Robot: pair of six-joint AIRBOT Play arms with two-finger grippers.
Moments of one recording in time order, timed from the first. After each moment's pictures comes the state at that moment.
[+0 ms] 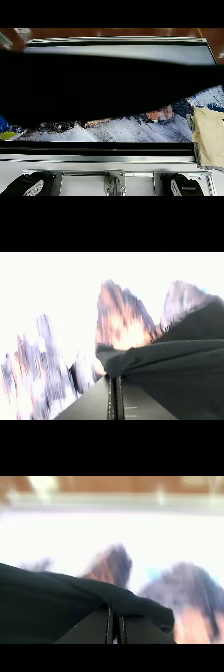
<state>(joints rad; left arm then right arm) -0.12 -0.95 1.89 1.34 -1.59 -1.55 -0.07 -0.55 1.42 -1.22 1.31 1.47</state>
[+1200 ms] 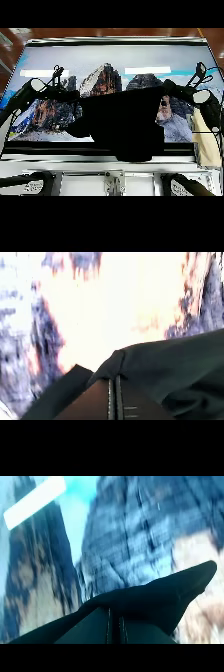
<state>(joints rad) -0.15 -1.44 1.19 1.01 -0.92 -1.42 -0.07 -1.19 0.95 -0.96 0.52 1.55</state>
